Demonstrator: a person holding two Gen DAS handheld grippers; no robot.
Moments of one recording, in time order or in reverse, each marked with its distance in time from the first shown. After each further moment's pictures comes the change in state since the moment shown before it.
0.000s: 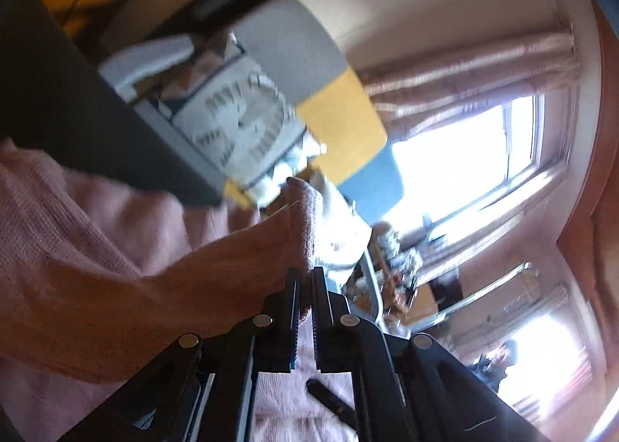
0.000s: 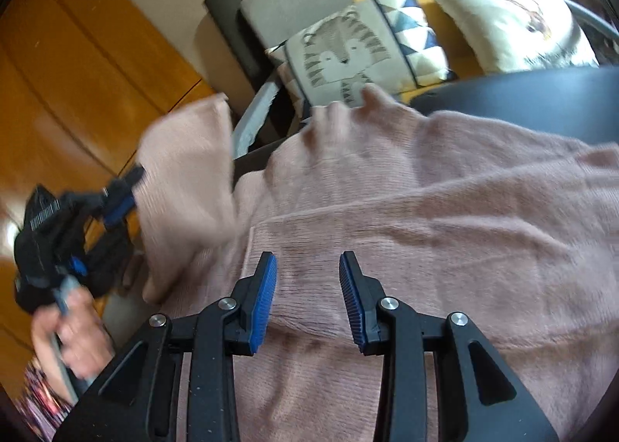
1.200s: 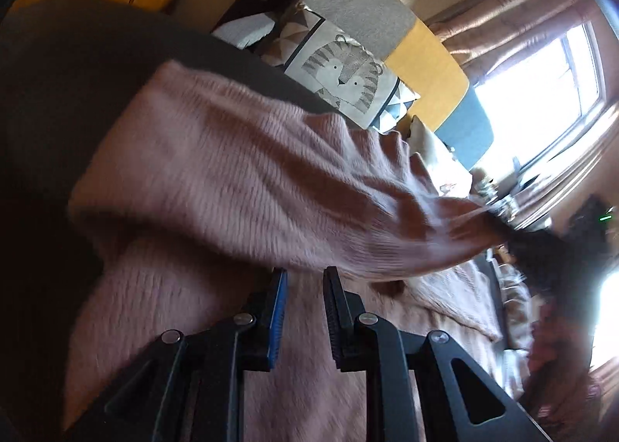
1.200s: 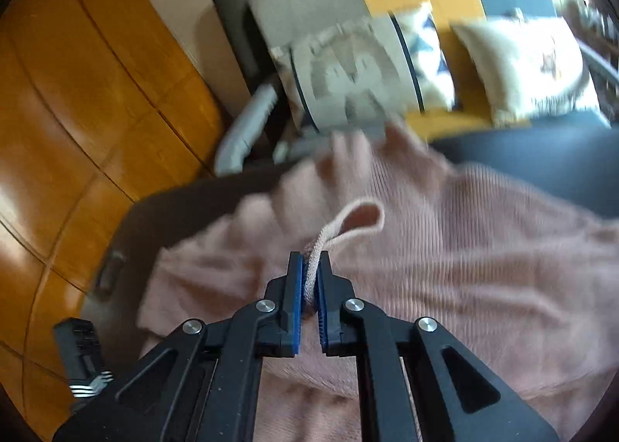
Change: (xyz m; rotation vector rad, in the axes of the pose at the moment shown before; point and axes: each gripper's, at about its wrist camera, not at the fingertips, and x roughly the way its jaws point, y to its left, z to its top) left arm -0.048 0.097 -0.036 0.135 0.081 0.393; right arm 0.013 0.062 0.046 -0.135 -0.056 -0.092
